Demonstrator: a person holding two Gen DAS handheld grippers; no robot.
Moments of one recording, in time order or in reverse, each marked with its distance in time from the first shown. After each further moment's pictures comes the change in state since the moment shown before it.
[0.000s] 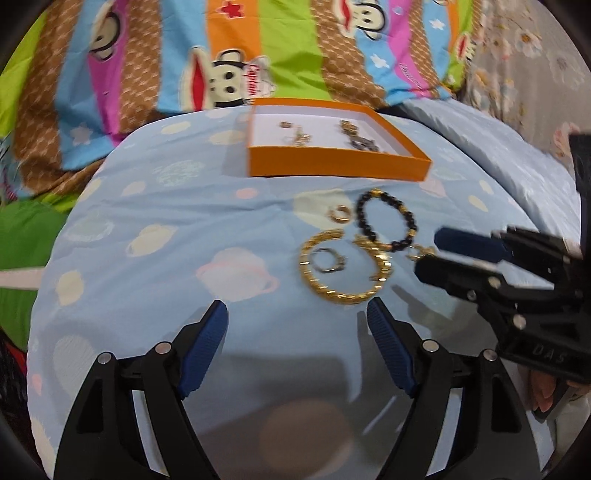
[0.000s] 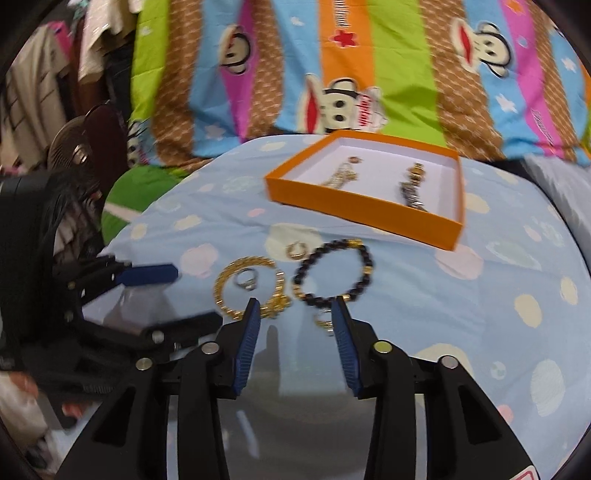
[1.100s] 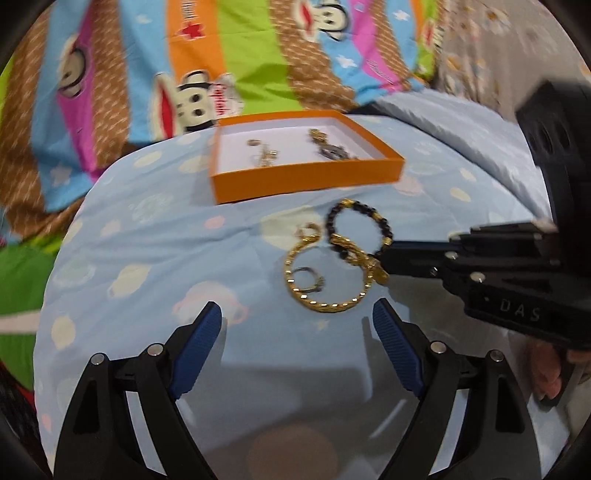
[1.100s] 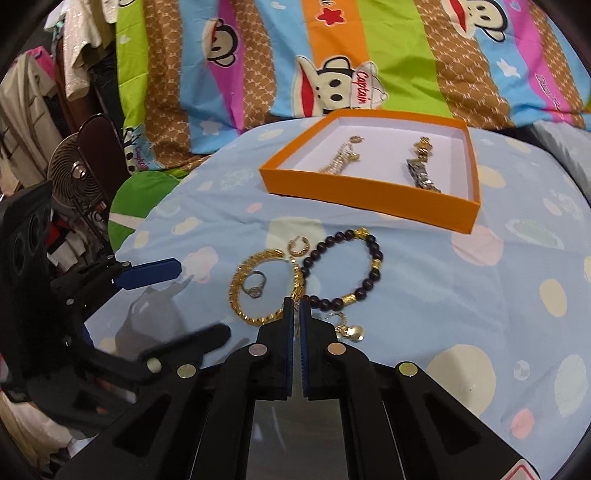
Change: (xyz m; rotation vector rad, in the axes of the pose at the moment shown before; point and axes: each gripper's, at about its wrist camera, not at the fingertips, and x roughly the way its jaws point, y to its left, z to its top) left arm 0.011 -0.036 0.013 0.193 -0.020 -0.035; right arm 0.012 -0.032 0.011 0.170 0.055 0.057
